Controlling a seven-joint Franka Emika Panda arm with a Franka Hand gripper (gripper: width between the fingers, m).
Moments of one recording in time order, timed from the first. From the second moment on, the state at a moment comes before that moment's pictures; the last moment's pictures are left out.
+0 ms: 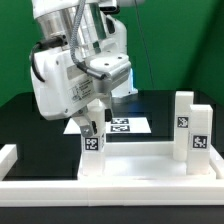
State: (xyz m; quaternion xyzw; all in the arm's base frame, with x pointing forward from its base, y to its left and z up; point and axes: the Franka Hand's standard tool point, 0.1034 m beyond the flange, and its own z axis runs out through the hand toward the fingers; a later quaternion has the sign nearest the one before) arm 0.636 -0.055 0.101 -0.53 0.84 0.08 0.09
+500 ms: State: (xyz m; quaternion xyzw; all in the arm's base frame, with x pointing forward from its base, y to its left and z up) arm 0.645 -0.049 0.187 -0.54 0.83 0.07 0.14
